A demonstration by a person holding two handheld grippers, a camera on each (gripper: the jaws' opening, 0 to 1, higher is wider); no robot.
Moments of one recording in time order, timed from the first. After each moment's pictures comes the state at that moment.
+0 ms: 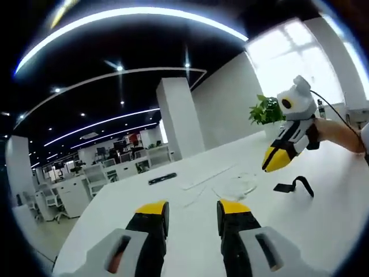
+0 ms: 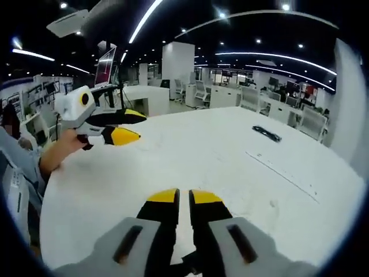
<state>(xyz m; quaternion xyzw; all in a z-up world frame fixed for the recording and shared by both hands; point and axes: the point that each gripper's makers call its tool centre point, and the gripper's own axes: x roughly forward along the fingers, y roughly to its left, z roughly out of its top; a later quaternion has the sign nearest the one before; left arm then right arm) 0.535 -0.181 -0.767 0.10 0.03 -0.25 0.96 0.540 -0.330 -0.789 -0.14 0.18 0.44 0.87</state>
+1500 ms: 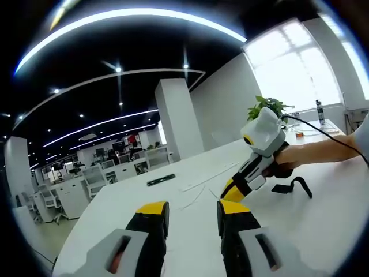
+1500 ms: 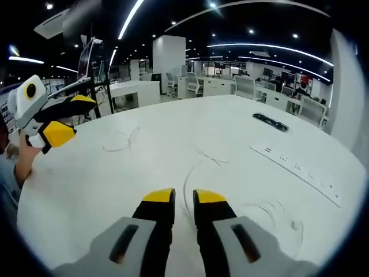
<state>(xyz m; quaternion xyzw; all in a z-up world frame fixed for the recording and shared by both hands) 0.532 -0.184 -0.764 0.10 0.03 -0.26 0.96 0.614 -0.288 -0.841 -0.13 0.21 0.42 0.87</state>
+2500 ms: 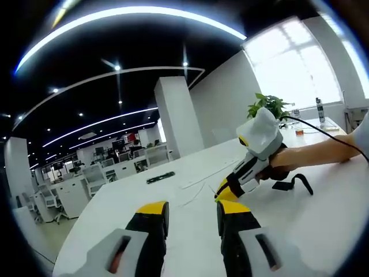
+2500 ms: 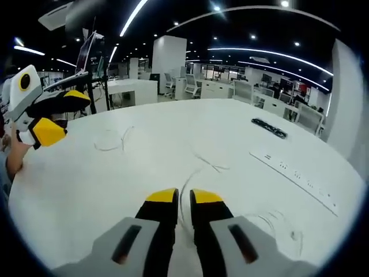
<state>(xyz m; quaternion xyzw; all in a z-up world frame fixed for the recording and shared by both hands) 0.531 -0.182 -0.768 0.11 0.03 -0.26 0.96 0.622 -0.279 -0.844 -0.16 0.19 0.41 0.88</state>
